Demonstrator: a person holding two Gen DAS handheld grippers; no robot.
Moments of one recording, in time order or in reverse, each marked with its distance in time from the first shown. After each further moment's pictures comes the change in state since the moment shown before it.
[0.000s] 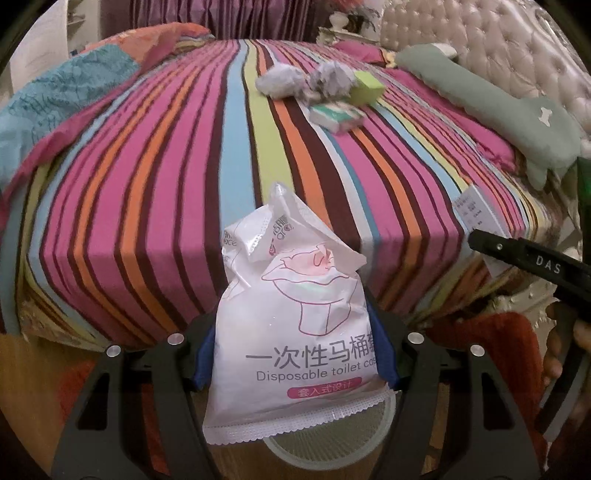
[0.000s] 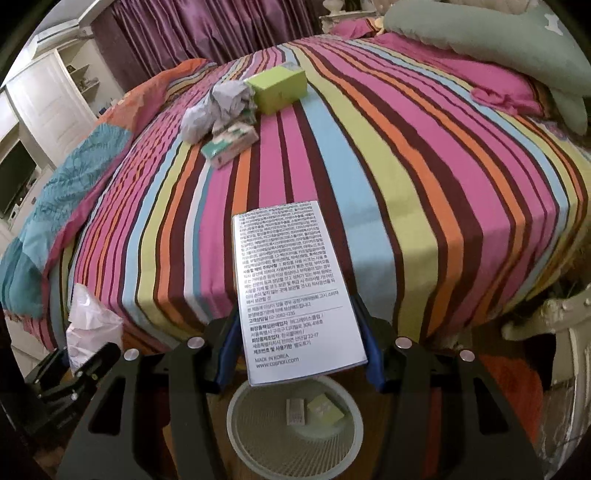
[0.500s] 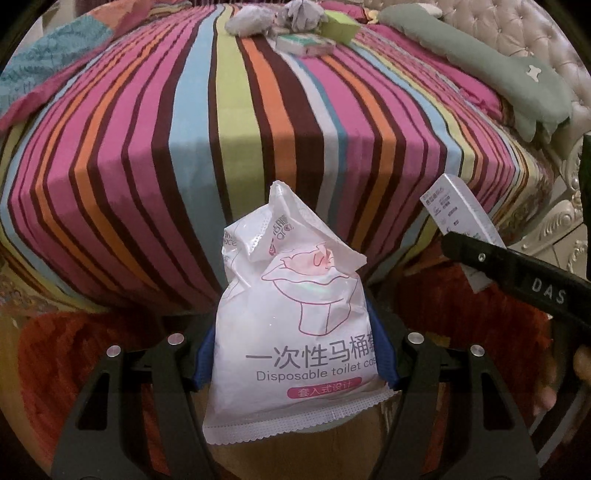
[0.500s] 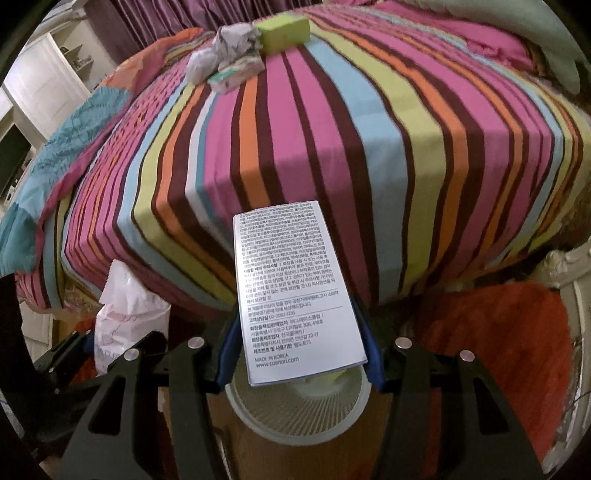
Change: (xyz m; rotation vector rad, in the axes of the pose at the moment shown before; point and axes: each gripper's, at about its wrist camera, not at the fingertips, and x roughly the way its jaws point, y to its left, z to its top) left arm 0.024 -0.021 -0.052 0.031 0.148 -0.045; right arm 0.005 0.009 -0.065 0.006 0.127 -0.014
